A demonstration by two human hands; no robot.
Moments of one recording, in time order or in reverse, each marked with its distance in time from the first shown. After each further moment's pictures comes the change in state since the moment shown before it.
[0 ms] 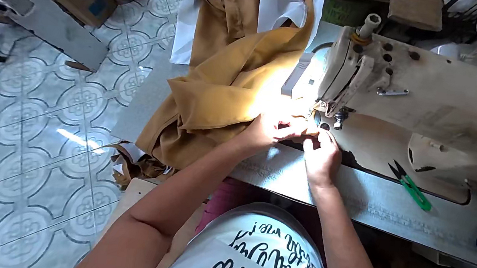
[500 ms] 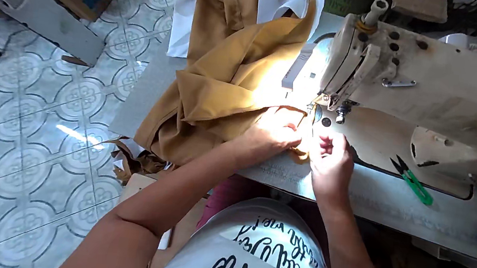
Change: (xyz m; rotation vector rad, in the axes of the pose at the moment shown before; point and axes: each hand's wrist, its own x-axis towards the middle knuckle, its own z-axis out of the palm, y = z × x) left_hand -0.024 0.007 0.001 0.798 -0.154 0.476; right_hand -0.019 -0.032 -0.037 0.038 -0.029 0.097
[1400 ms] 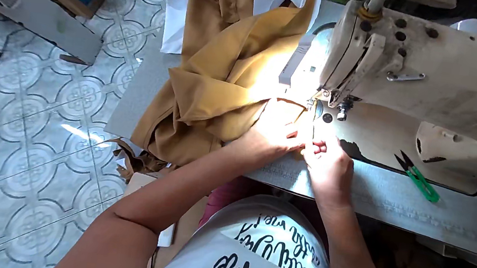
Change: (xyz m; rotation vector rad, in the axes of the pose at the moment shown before) left_hand 0.003 0.011 0.002 0.068 -0.153 -0.035; right_hand -0.001 -0.001 -0.001 -0.177 -0.096 0.076
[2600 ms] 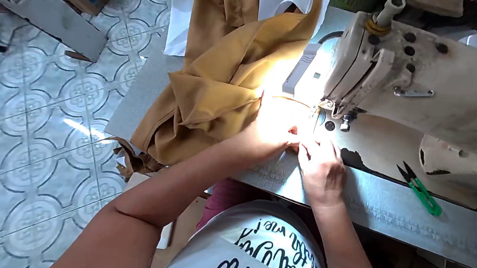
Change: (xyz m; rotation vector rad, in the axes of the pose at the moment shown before) left_hand 0.013 -0.016 -0.012 -0.016 -0.078 -0.102; right_hand 0.011 0.012 0.027 -0.198 0.111 -0.327
